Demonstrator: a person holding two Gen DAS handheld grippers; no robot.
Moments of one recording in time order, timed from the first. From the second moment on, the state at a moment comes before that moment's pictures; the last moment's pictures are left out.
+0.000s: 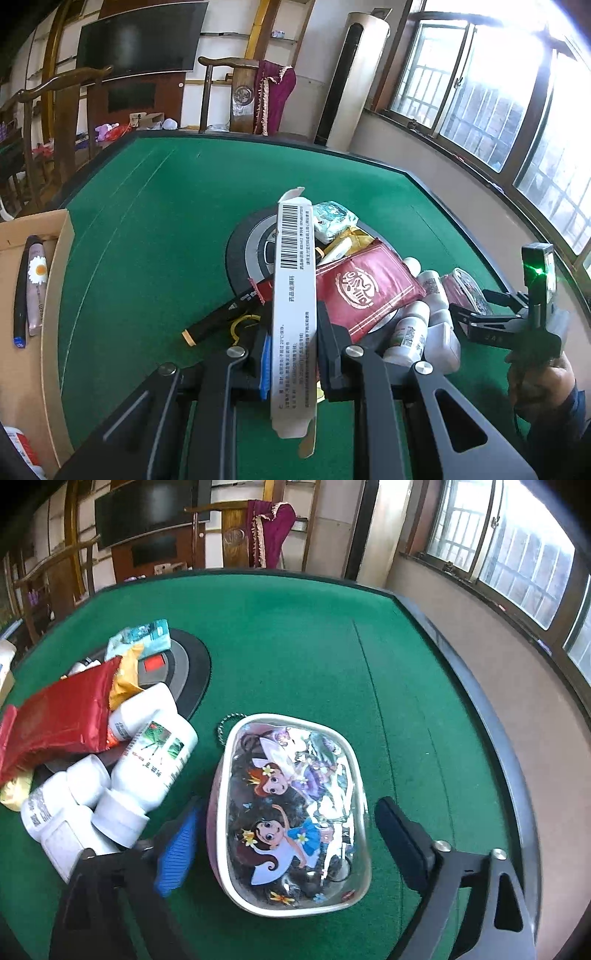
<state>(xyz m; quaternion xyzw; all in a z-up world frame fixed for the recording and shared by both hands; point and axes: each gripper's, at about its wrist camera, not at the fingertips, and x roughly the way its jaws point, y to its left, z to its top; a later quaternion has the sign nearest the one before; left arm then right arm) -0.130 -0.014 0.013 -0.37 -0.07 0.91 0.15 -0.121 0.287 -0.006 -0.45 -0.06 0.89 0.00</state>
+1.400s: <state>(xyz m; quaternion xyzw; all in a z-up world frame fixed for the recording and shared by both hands) -0.097 -0.040 0.046 -0.27 -0.09 0.95 0.12 -0.058 0.136 0.077 -0.26 -0.04 0.96 -0.10</state>
